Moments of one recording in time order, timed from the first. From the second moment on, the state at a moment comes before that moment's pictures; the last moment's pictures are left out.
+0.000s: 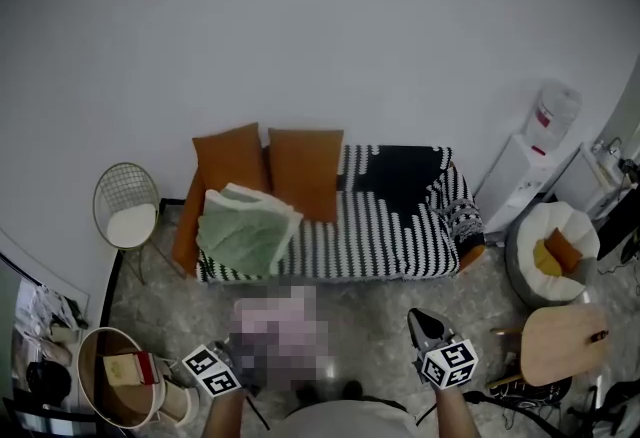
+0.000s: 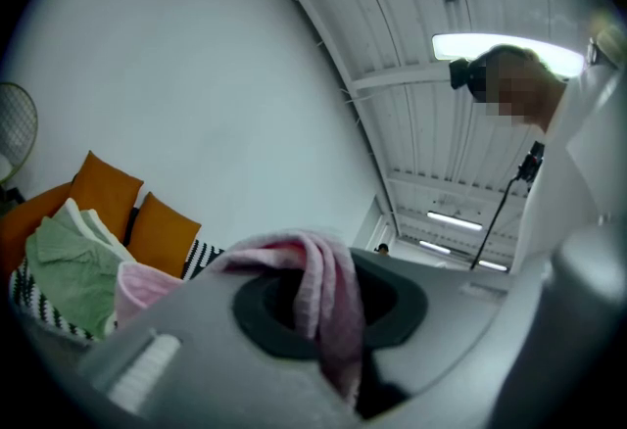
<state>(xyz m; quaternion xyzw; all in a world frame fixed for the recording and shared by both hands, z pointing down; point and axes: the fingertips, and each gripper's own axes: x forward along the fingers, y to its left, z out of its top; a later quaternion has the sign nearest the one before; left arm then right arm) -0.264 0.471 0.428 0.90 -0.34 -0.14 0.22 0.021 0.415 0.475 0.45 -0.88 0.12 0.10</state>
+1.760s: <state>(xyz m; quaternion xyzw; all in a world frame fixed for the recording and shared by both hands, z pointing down) -0.317 0.438 0.453 0.91 -0.31 -0.12 0.24 -0.033 0.389 0.501 0.49 -0.85 0.15 0.12</state>
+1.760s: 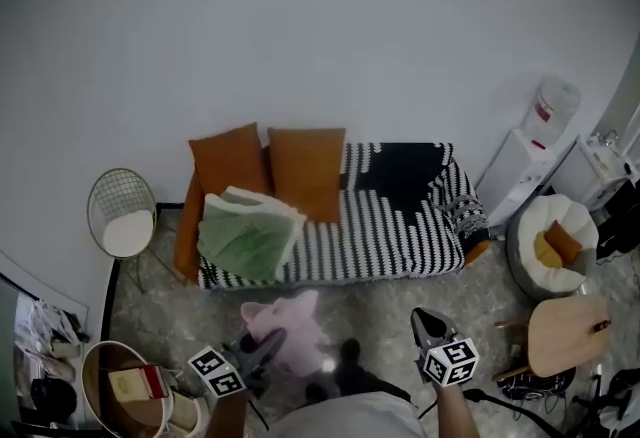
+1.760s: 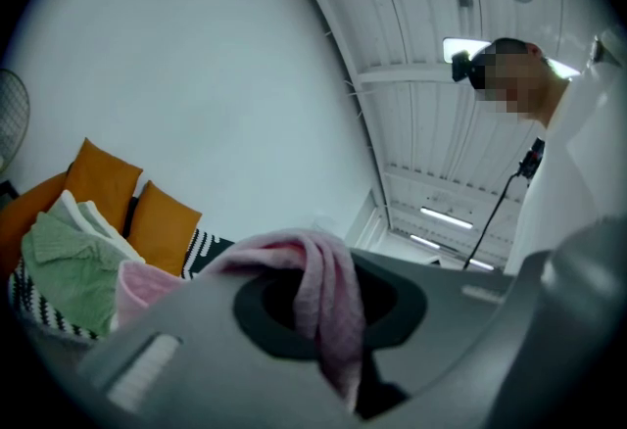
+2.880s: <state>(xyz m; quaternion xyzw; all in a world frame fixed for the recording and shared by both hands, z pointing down) -0.260 0.235 0.441 0.90 -0.35 -0.13 0.24 -0.005 0.156 0.526 0.41 -0.89 0.16 0.13</state>
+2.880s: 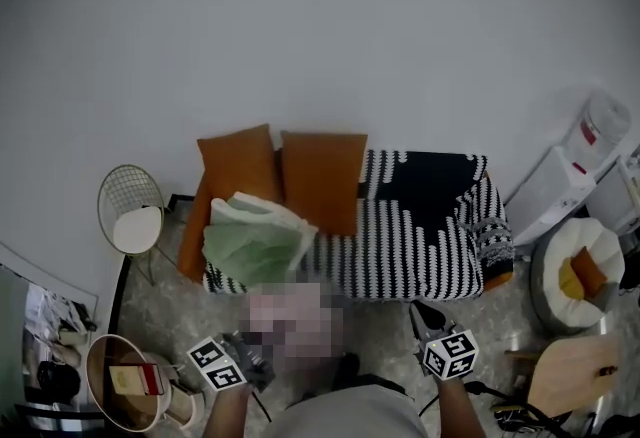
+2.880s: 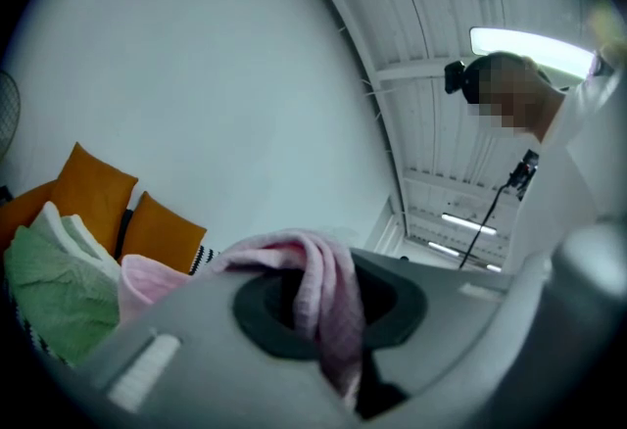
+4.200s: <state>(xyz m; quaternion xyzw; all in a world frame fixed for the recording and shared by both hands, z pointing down) -0.138 0.067 0.432 0.92 -0.28 -0.12 0.24 0.097 0.035 0.541 0.46 -0.86 0.18 0.12</state>
